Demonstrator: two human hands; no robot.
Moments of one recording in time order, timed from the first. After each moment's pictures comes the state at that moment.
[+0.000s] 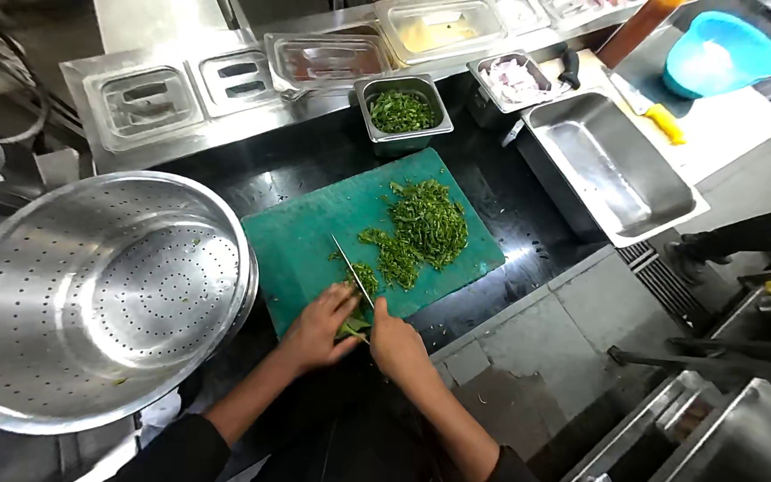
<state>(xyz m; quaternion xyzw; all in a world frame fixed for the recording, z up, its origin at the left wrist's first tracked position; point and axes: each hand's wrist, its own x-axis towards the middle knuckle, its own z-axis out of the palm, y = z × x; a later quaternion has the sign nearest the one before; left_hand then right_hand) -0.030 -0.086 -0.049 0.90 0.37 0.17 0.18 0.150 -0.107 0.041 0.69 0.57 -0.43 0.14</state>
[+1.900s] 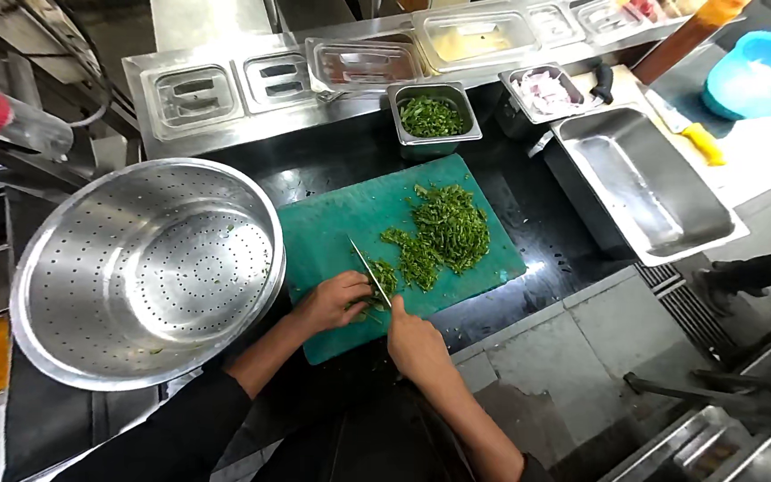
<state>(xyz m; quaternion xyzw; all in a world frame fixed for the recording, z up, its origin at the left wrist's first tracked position) -0.037 -0.047 -0.051 0.90 0.28 0.28 0.20 0.147 -0.110 0.060 0.68 0.60 -0.39 0.17</state>
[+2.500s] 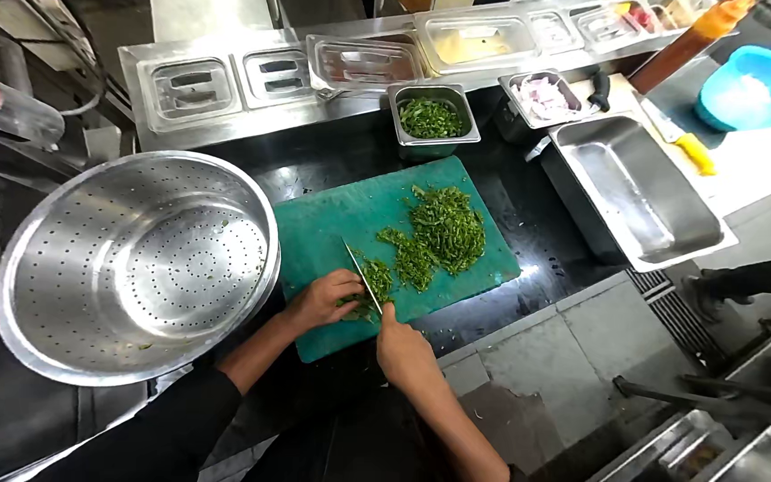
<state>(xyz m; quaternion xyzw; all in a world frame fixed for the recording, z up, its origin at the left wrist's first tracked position) -0.044 -0.046 -0.058 0.88 0.28 0.32 0.21 0.140 -0.116 0.062 0.67 0.58 -0.43 0.18</state>
